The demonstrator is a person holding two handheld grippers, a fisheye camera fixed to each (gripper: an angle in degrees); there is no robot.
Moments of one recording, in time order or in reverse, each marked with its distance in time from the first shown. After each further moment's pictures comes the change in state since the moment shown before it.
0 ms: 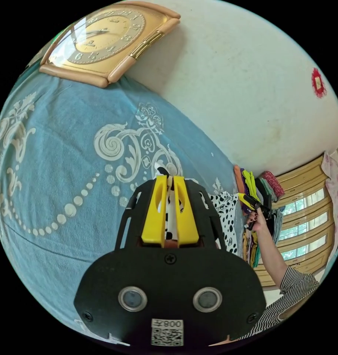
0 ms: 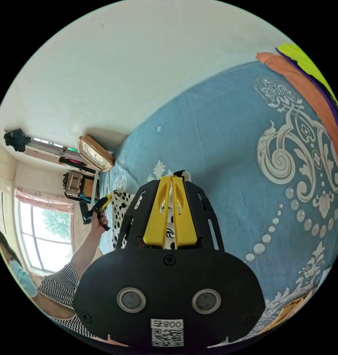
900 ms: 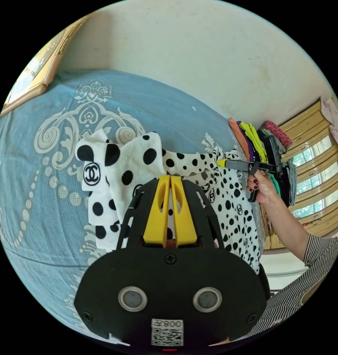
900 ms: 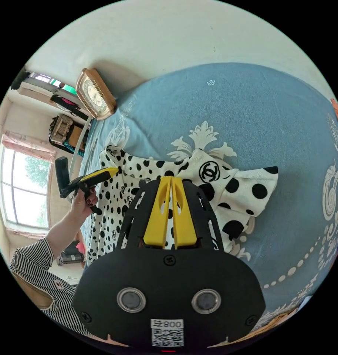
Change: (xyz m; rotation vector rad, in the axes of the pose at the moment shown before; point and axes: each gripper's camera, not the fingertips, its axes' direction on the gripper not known) left arm 0.137 0.041 0.141 -0.173 -0.060 0.285; right arm -0.212 -0.047 0.111 -0.247 0.141 -0.302
